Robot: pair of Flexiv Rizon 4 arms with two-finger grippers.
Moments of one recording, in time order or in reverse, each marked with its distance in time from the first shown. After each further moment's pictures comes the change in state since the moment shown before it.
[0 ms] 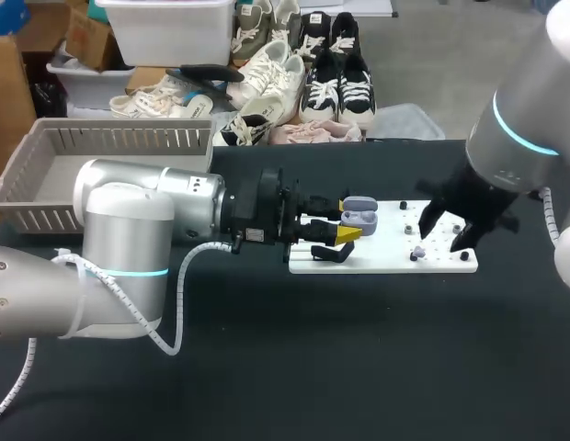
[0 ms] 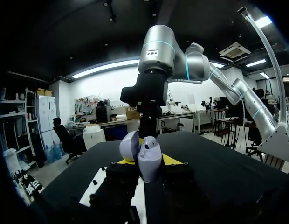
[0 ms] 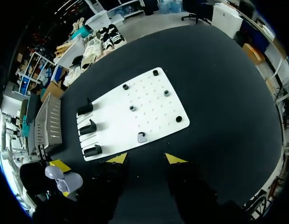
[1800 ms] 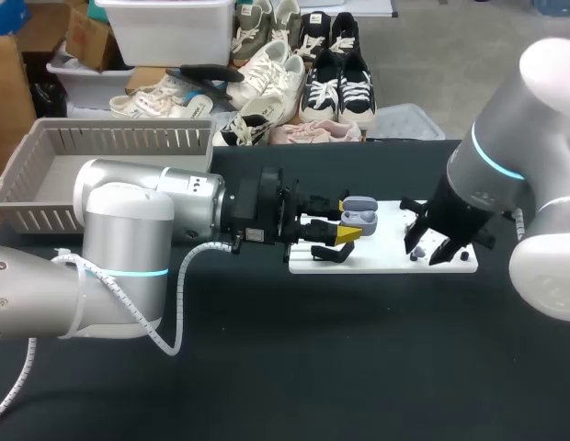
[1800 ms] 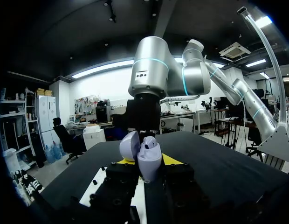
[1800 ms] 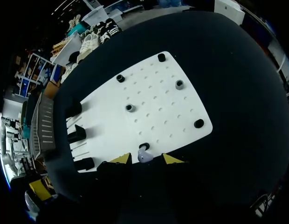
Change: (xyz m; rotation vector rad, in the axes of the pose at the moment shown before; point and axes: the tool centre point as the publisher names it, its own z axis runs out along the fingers) left arm 0.000 0.000 0.000 0.000 0.000 0.000; right arm -0.007 0.006 0.063 -0.027 0.034 0.027
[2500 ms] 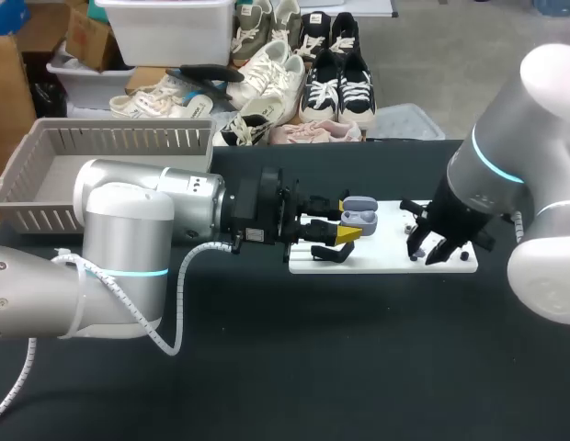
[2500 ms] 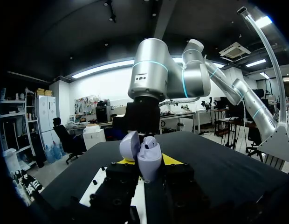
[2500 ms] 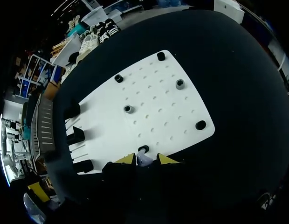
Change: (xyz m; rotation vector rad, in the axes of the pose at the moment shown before) left arm 0.000 0.000 0.000 0.000 0.000 0.000; right arm -0.002 -0.001 0.006 -0.007 -0.001 0.005
